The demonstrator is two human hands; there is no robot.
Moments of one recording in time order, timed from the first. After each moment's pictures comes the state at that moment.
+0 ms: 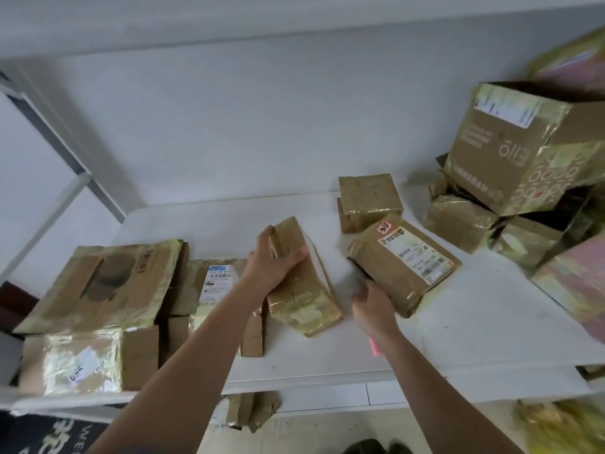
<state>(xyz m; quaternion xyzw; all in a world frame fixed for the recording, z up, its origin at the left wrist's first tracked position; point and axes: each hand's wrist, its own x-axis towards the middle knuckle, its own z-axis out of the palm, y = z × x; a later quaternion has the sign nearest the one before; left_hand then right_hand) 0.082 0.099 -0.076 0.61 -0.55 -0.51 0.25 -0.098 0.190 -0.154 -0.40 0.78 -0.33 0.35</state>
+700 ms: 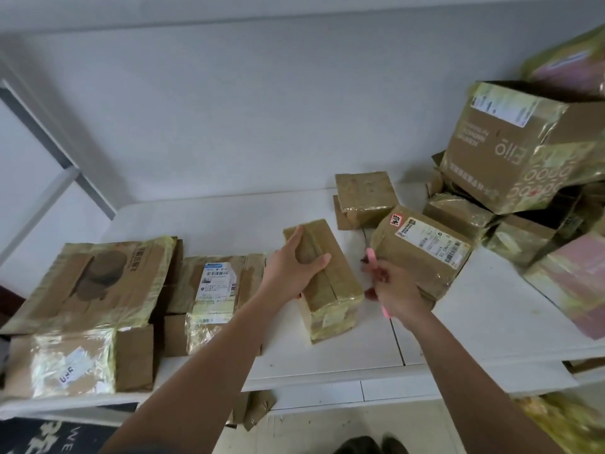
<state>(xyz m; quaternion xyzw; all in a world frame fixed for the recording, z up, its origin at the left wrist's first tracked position) 0.053 0.117 -0.070 0.59 -0.62 -0.49 0.18 -0.134 0.187 -0.121 -0.37 0.74 -0.42 0.38</state>
